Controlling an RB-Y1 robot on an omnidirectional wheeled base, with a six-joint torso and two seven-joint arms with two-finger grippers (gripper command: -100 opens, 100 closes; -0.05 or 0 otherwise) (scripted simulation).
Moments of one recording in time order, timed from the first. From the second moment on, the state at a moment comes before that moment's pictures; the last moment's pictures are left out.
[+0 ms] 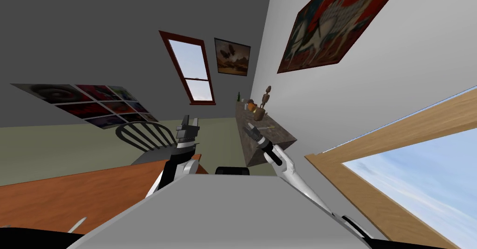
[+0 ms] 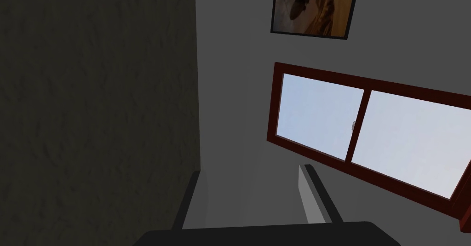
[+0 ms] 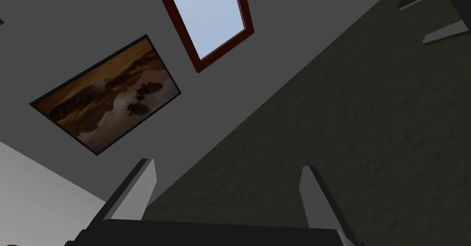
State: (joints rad) left arm 0.54 0.02 -0.02 -2.24 0.10 -0.50 0.06; right arm 0.12 -0.57 0.30 -1.94 0.44 -0.52 0.23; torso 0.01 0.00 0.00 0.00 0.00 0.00
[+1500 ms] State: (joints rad) left arm 0.54 0.02 -0.02 -2.24 0.10 -0.50 0.06; right arm -0.06 -0.96 0.43 -1.61 0.78 -0.52 0.45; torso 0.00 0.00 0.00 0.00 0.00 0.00
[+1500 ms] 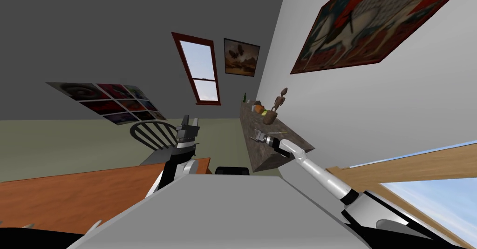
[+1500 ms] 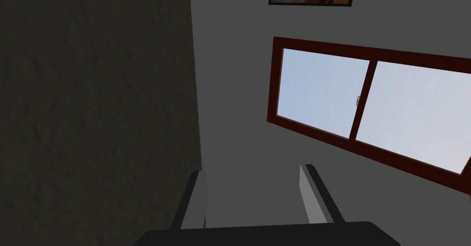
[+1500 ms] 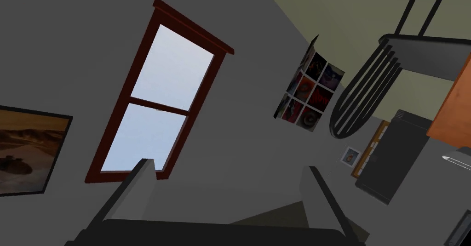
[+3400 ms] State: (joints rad) left arm 0.54 0.02 -0.02 -2.24 0.10 -0.50 0.06; right arm -0.08 -1.35 0.45 -1.27 1.20 -0.59 0.56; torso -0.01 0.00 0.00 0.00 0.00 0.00
